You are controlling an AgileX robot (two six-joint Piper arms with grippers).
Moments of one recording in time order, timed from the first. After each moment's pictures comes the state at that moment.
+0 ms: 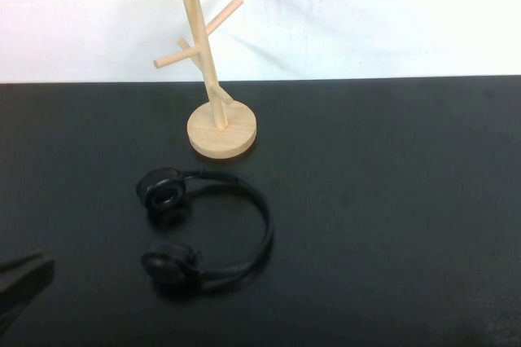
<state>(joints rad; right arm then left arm) 0.01 -0.01 0.02 0.10 0.40 -0.34 -0.59 0.44 -0.70 -0.09 0.78 0.12</state>
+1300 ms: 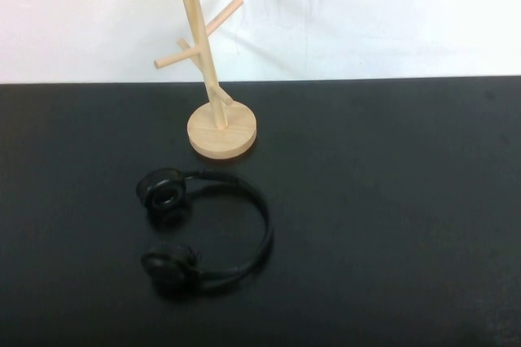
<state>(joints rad) 0.01 -0.01 0.02 0.10 0.40 -0.34 -0.09 -0.01 0.02 -0.07 0.16 0.11</state>
